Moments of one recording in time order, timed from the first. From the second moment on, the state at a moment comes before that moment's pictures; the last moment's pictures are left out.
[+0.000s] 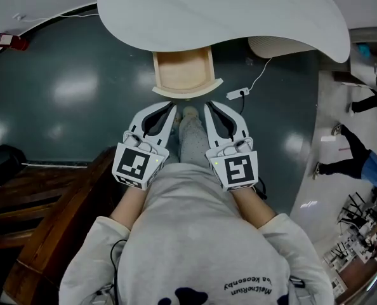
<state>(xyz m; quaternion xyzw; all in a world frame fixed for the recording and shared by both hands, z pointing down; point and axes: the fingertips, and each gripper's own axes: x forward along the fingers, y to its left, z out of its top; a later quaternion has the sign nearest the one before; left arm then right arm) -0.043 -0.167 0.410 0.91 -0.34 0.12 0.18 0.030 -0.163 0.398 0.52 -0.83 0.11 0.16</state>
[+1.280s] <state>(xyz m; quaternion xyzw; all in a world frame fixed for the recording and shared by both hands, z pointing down) -0.031 -0.158 0.559 0.90 -0.31 0.20 0.24 0.026 -0.146 0.605 0.46 -0.80 0.25 0.30</state>
